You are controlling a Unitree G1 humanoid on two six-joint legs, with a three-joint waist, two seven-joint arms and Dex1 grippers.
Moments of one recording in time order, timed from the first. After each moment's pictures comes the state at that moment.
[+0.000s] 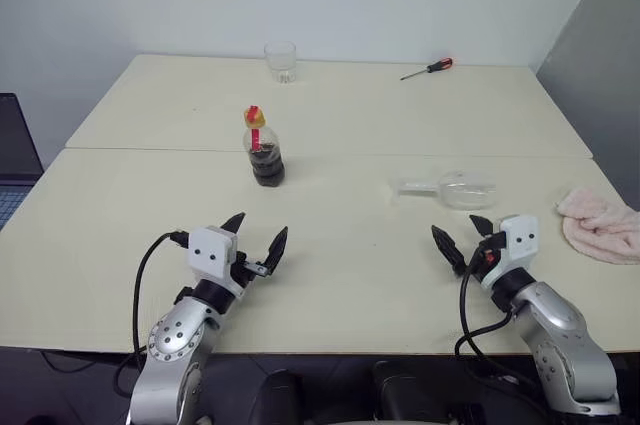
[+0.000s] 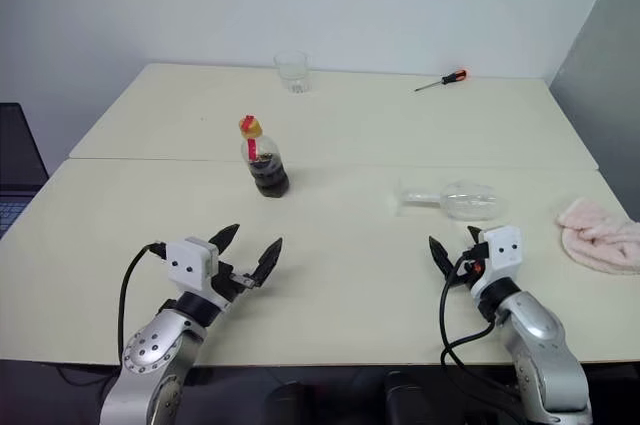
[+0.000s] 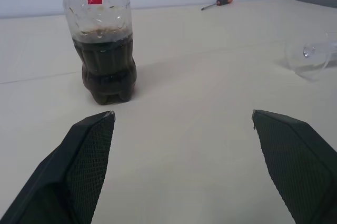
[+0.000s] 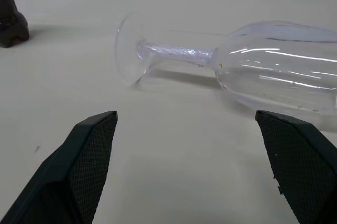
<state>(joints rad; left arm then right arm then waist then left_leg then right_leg) 0.18 0.27 0.08 -0.39 -0.22 0.15 -0.37 0.09 -0.31 -0.13 -0.39 0.33 0.39 0.37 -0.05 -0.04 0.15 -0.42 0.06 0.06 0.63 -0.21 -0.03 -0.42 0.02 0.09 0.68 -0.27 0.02</state>
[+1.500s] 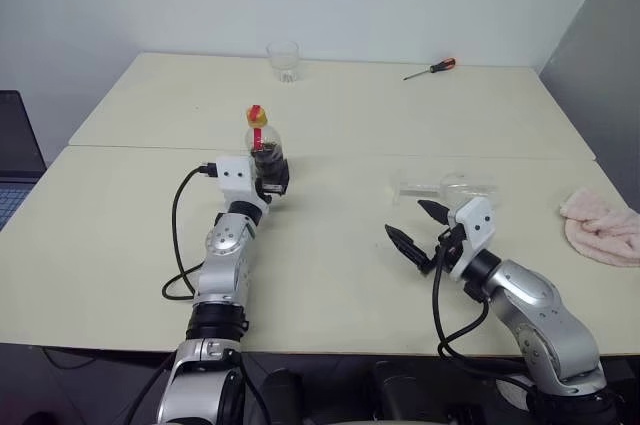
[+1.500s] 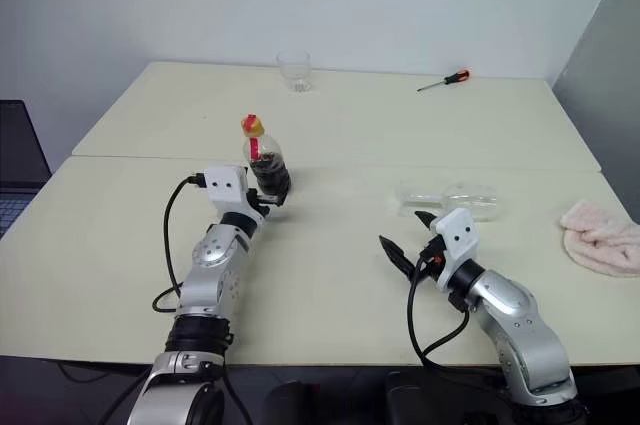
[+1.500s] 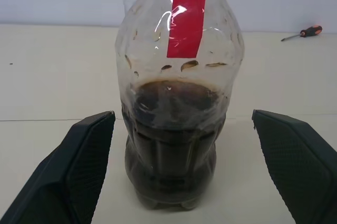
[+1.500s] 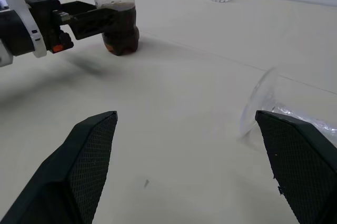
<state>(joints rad) -0.48 0.15 0.14 0.36 -0.13 0.01 -0.14 -0.02 -0.38 0.05 -0.48 0.33 0.46 0.47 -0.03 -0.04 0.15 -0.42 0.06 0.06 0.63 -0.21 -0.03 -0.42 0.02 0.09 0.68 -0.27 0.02</state>
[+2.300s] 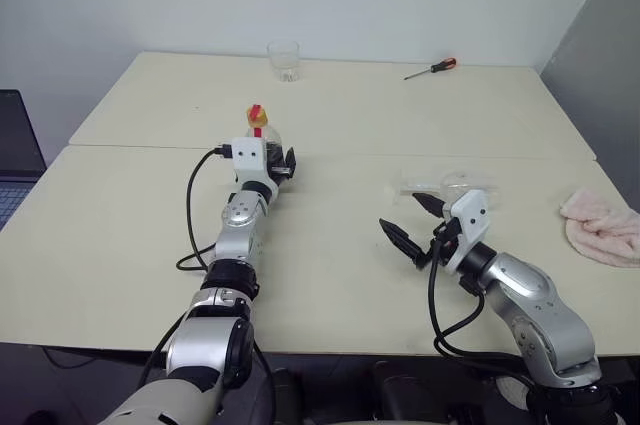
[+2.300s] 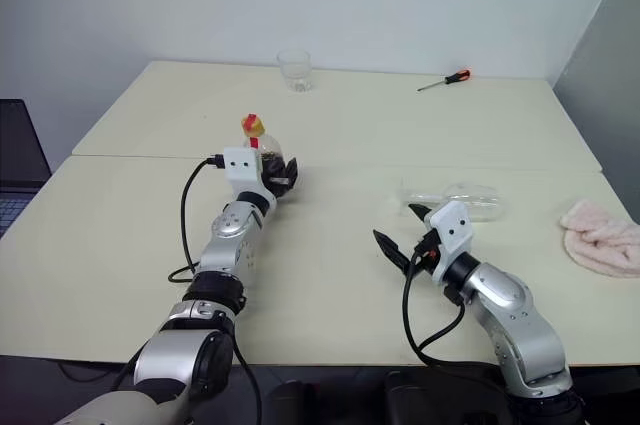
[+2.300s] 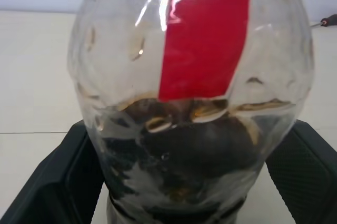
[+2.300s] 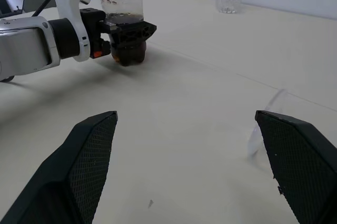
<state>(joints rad) -0.74 0.17 0.15 0.81 -0.11 -0.15 -0.13 -0.07 -0.38 0.06 -0.48 0.33 0.46 0.47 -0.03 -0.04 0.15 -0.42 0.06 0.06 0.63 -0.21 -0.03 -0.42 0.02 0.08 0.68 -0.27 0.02</state>
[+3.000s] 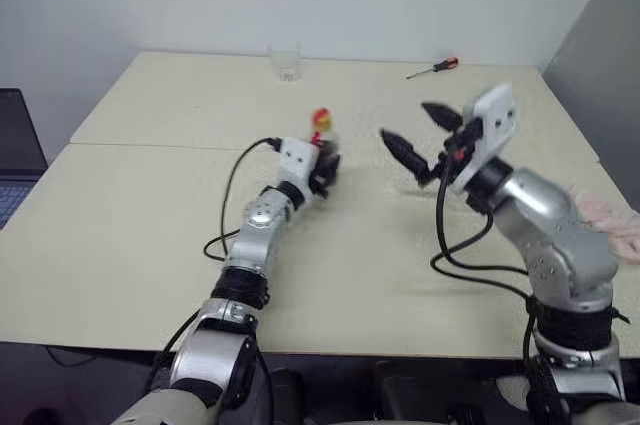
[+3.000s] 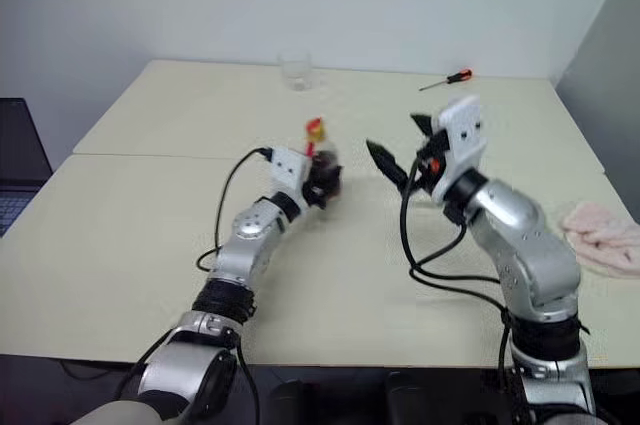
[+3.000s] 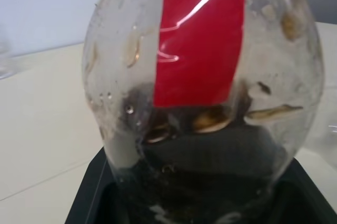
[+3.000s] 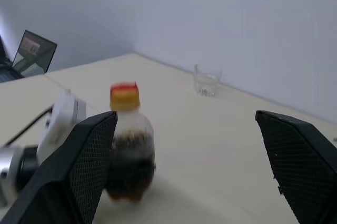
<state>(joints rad) -0.60 0.13 -0.09 0.41 -0.09 0.03 -0.44 -0.57 -0.37 -0.05 -0.50 0.46 0.80 0.31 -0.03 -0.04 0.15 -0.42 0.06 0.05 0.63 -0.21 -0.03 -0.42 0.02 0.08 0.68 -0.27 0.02</state>
